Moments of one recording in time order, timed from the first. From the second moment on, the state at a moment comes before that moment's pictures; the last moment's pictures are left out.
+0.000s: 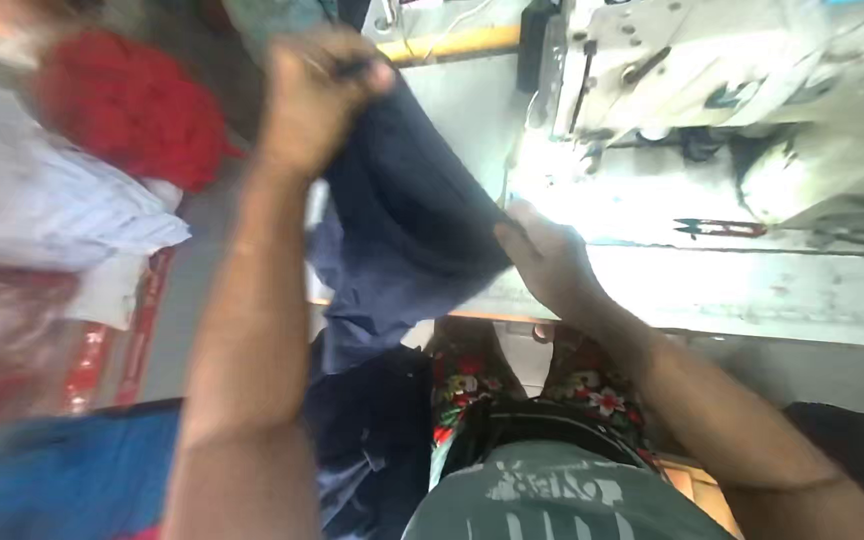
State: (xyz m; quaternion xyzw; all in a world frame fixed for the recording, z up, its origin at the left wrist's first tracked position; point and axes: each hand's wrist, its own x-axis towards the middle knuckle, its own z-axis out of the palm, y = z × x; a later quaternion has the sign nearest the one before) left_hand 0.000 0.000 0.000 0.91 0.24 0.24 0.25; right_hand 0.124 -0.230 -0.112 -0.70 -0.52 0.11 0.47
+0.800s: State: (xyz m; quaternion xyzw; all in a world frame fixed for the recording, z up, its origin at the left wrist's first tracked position) left_hand 0.122 -0.041 -0.172 0.93 0.24 -0.05 0.27; right_hand 0.179 -0.237 -0.231 -0.77 -0.58 -0.08 0.24
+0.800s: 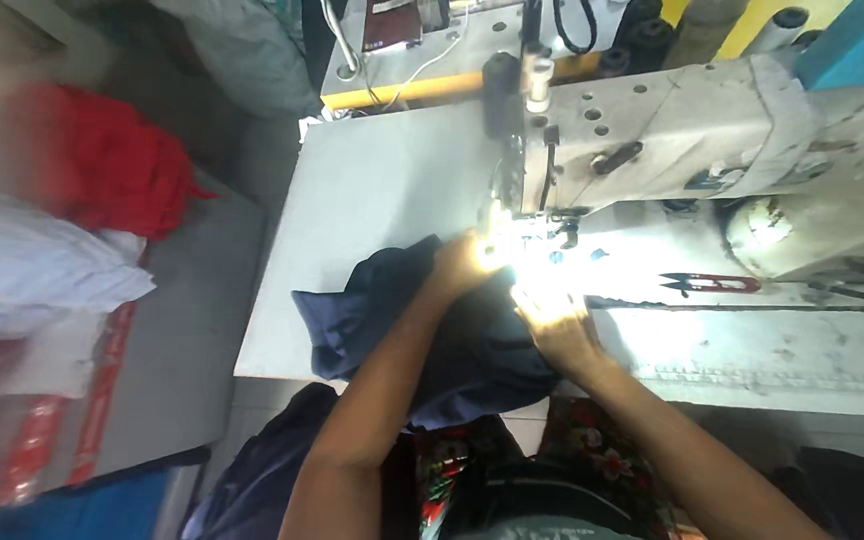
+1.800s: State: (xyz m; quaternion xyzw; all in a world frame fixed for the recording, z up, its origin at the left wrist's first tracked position) left_hand 0.147 -0.030 -0.179 0.94 0.21 0.03 0.26; right_hand 0.179 -0.243 -0.238 -0.74 -0.61 -0.13 0.25
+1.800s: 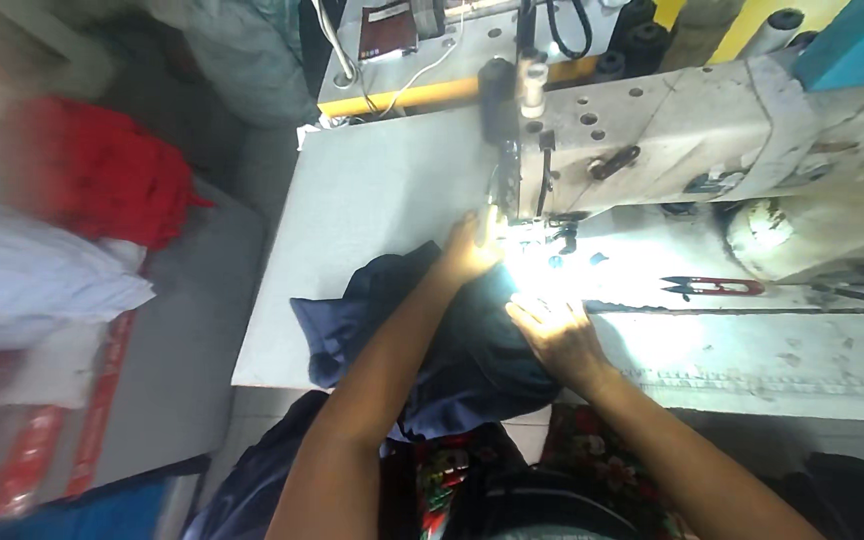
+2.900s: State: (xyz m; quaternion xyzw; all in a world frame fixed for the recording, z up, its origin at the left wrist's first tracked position) left_hand 0.121 -0.050 -0.194 0.92 0.32 0.03 0.24; right_hand 0.175 -0.239 -0.243 -0.77 -0.58 -0.11 0.25
